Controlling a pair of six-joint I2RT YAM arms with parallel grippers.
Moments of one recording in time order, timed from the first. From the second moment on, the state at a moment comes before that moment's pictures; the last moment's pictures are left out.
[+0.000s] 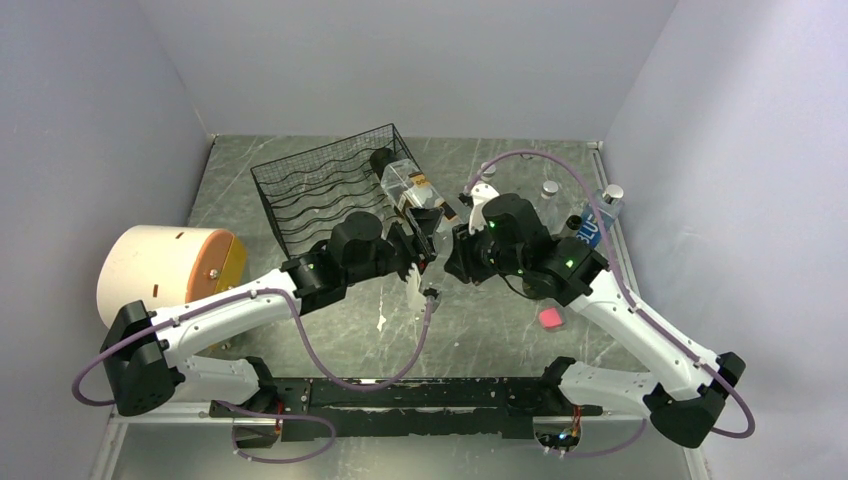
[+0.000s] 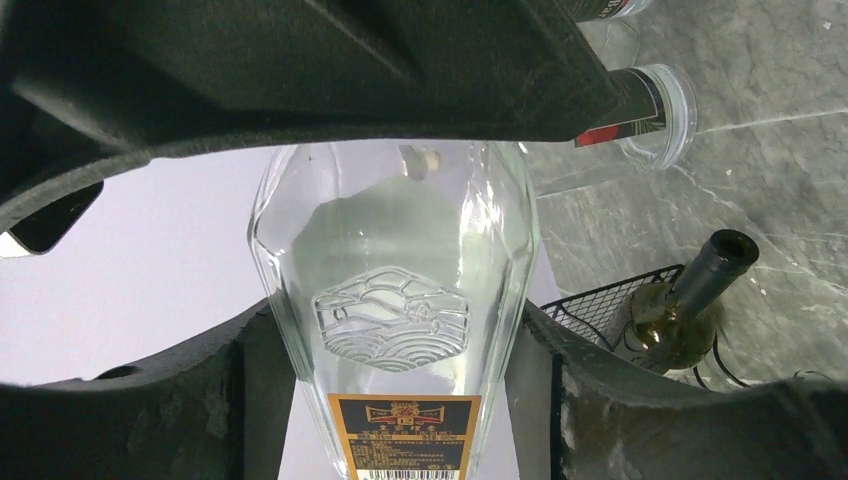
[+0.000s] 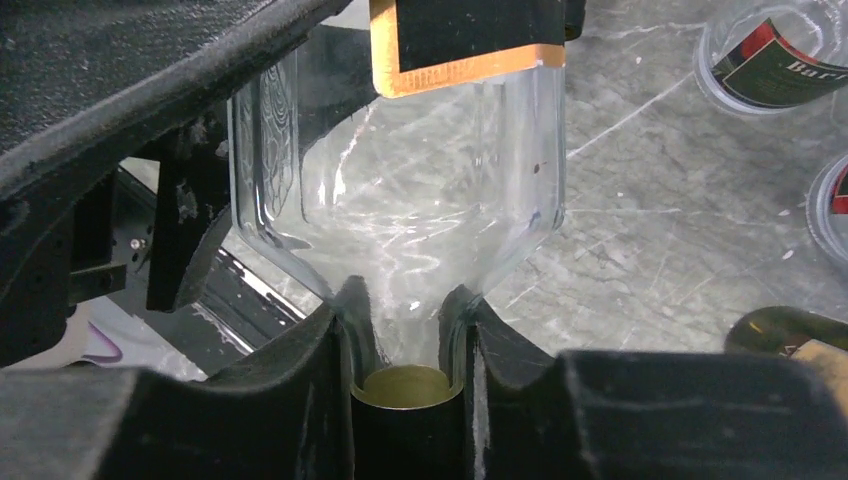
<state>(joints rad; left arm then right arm) -0.99 1.25 0.95 0.07 0.13 1.63 0.80 1.07 1.19 -0.81 0.01 0.29</state>
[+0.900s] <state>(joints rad) -1.01 1.19 0.87 0.25 0.09 1.47 0.80 1.00 1.14 -0.74 0.06 0.27</state>
